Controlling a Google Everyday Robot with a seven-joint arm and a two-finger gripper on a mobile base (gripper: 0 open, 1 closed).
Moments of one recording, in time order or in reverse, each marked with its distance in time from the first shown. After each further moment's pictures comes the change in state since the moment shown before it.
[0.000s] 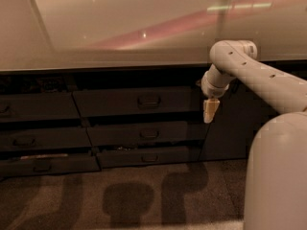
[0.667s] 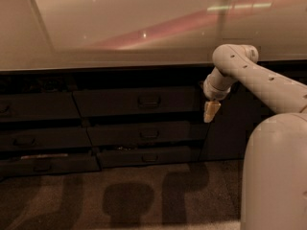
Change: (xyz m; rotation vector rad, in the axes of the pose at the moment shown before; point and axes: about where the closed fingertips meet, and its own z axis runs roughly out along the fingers) arm 0.016 0.005 0.019 -0.035 -0.011 0.022
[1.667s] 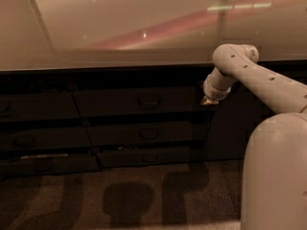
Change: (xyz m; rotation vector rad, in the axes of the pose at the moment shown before) arm 0.000 0.000 0.000 0.000 0.000 0.000
